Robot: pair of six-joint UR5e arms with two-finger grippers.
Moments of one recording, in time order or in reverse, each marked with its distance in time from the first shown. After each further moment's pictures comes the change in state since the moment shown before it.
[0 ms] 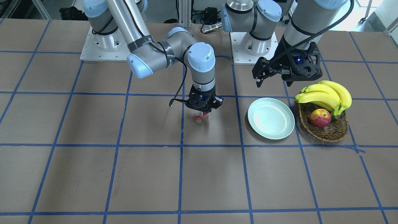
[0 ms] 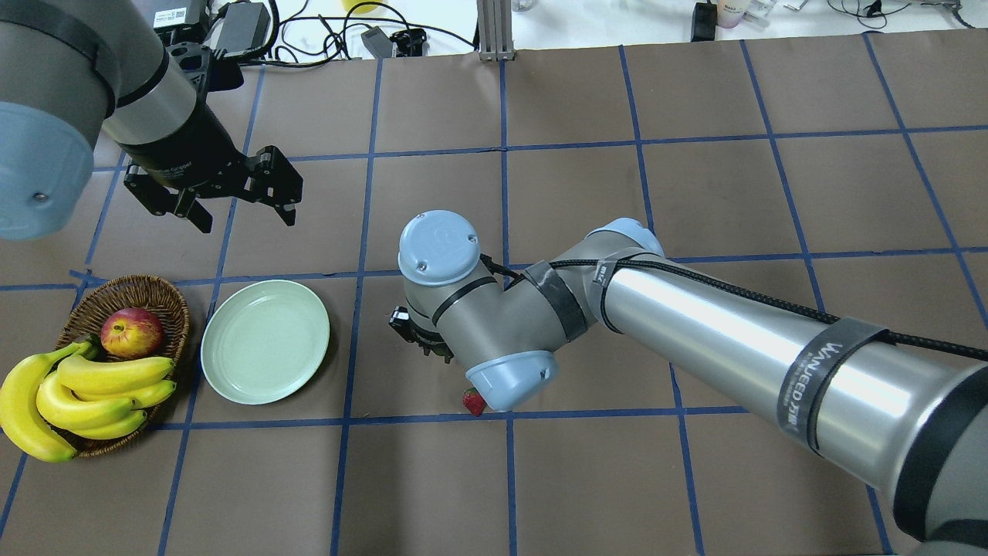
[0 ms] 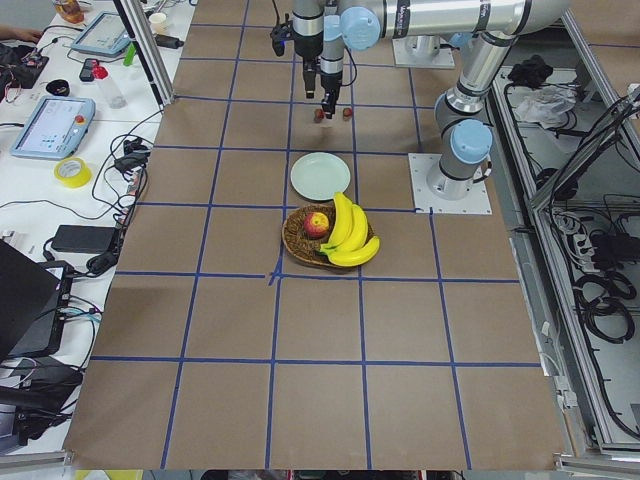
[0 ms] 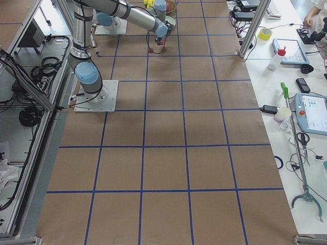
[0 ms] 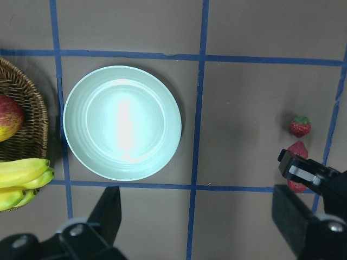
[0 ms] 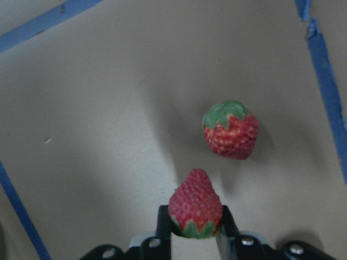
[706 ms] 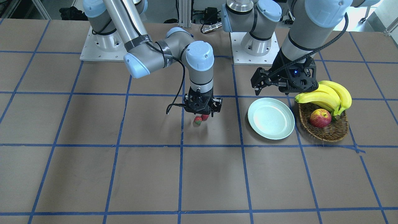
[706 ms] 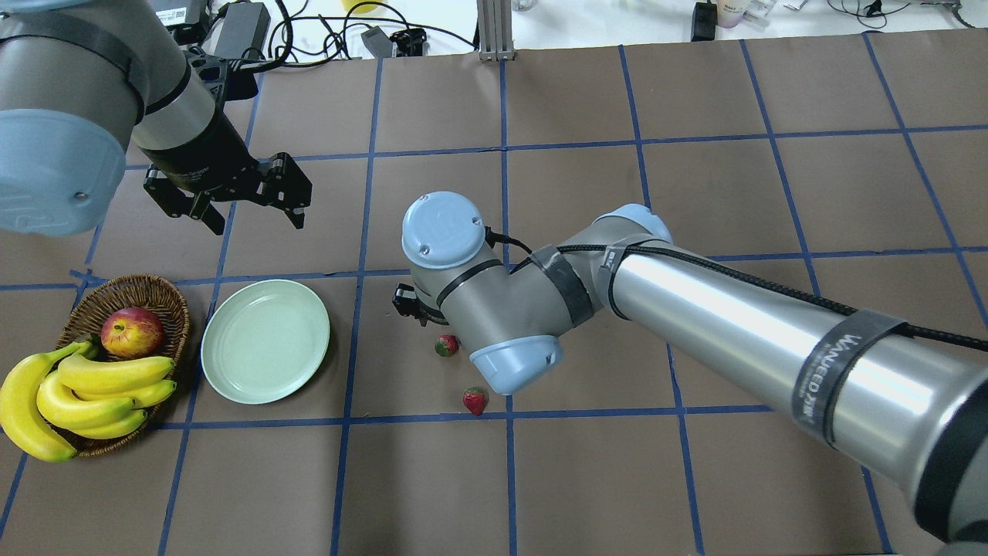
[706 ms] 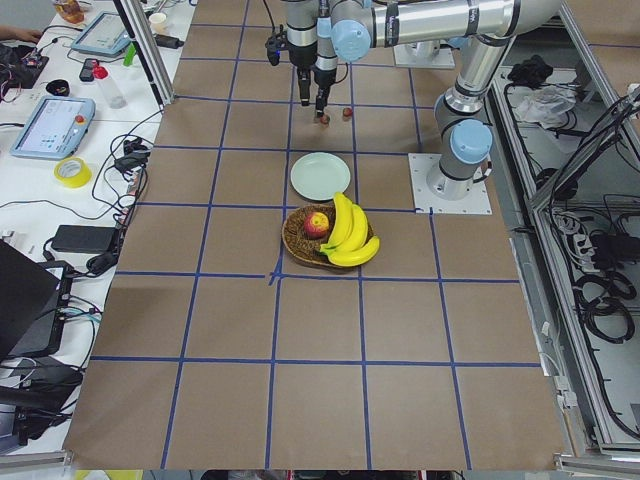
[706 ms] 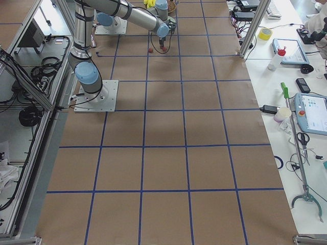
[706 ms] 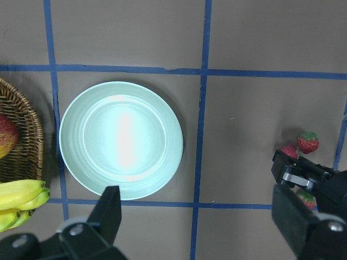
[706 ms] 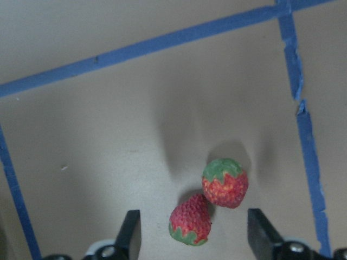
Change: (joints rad) left arm 0.001 -0.037 -0.019 0.032 0.002 0.010; right arm -0.045 -0.064 -0.028 0.047 -0.073 -0.207
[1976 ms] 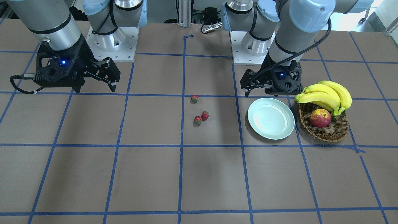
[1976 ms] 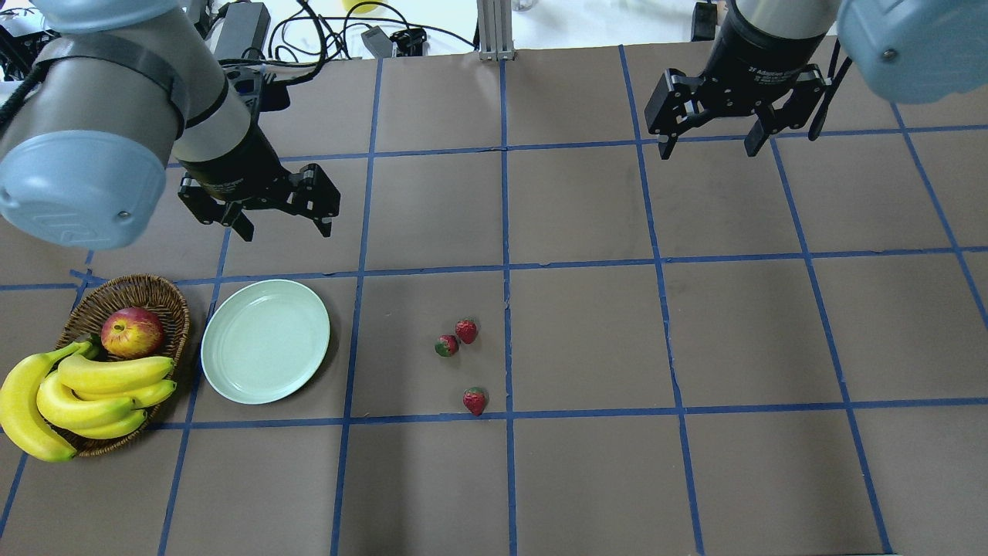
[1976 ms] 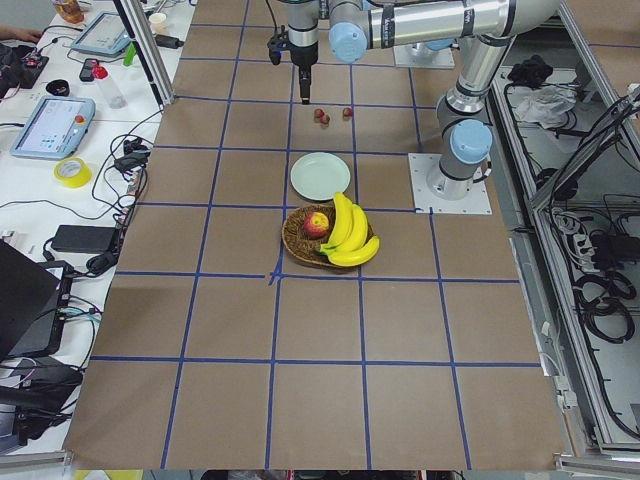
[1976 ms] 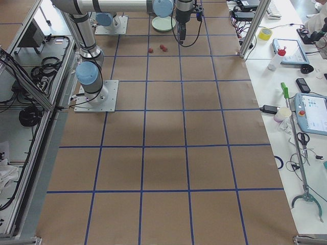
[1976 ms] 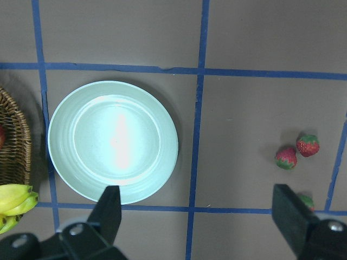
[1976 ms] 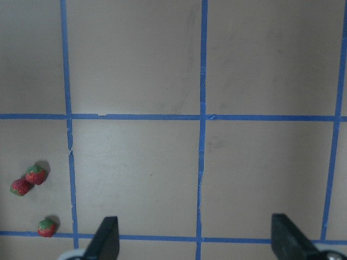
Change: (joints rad) left arm -0.081 -0.014 -0.025 0.035 -0.012 -0.023; right arm -0.534 -0.318 -0.321 0.715 -0.015 -0.750
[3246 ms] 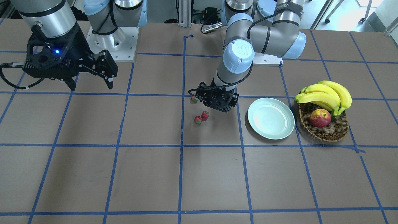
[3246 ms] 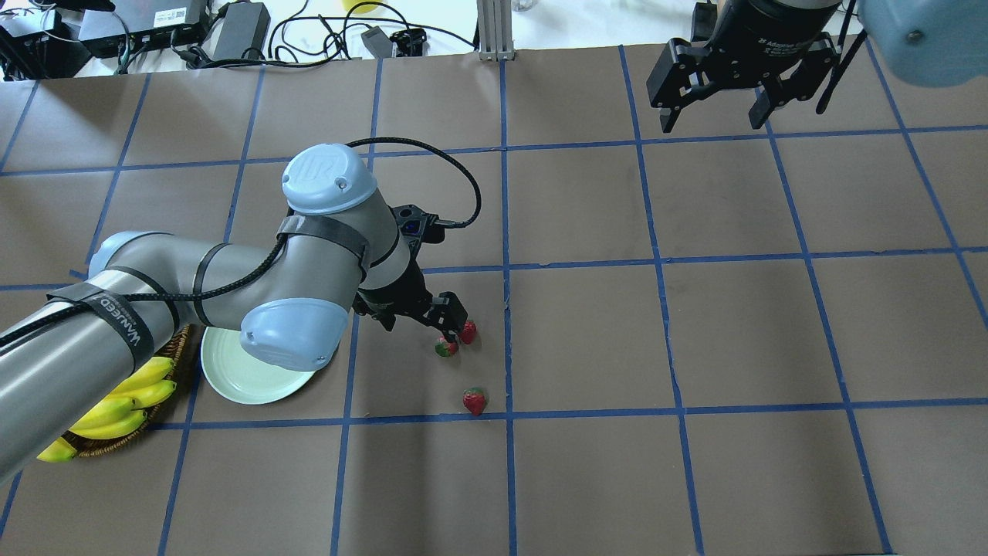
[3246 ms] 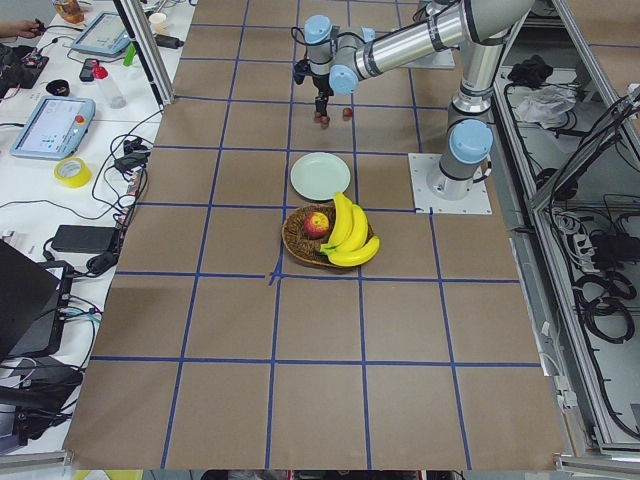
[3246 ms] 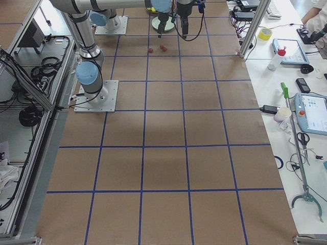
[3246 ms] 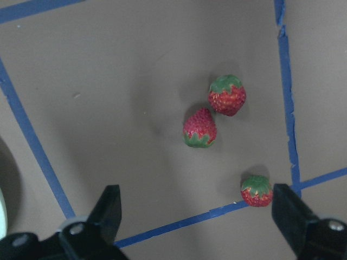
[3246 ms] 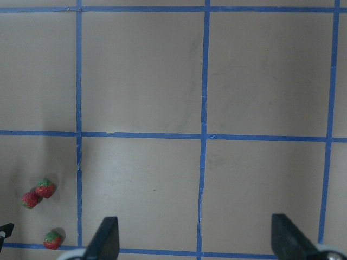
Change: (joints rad) left arm -0.183 -0.153 -0.287 0.356 -0.131 0.116; right arm 0.006 -0.013 -0.028 -0.003 0.003 -0.003
